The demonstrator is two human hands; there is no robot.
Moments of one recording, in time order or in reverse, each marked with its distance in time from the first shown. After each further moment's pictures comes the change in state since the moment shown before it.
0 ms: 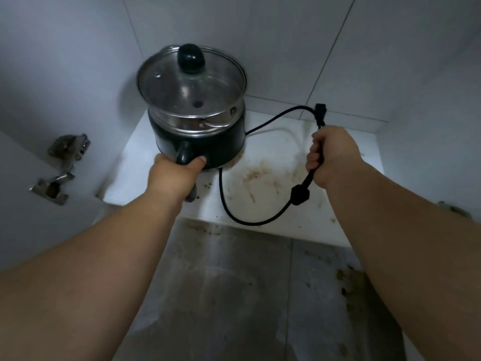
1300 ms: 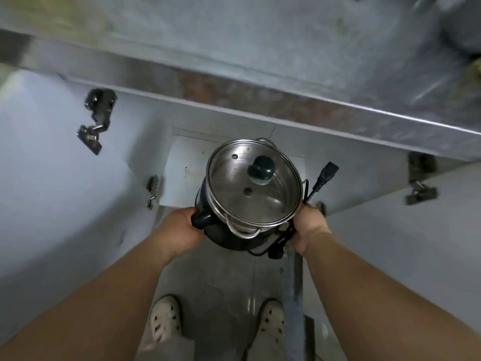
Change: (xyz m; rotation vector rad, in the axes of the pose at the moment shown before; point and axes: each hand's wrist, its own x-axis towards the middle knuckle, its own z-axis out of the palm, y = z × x) left_hand -0.223 0.159 -0.248 0.316 -0.635 0.146; right_hand -0.337 -0.117 -0.020 -0.215 0.120 0.192
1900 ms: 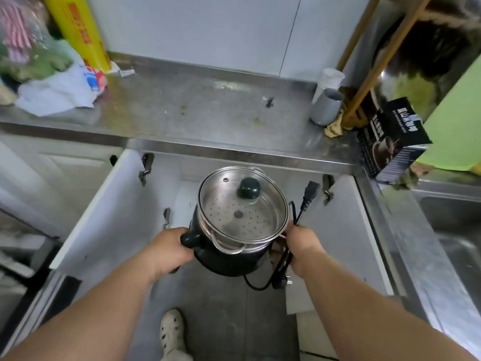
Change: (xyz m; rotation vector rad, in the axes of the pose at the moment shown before) left_hand -0.241 0.086 -0.033 0.032 0.073 0.059; right_hand -0.253 -0.026 -0.108 0.061 -0.095 -0.105
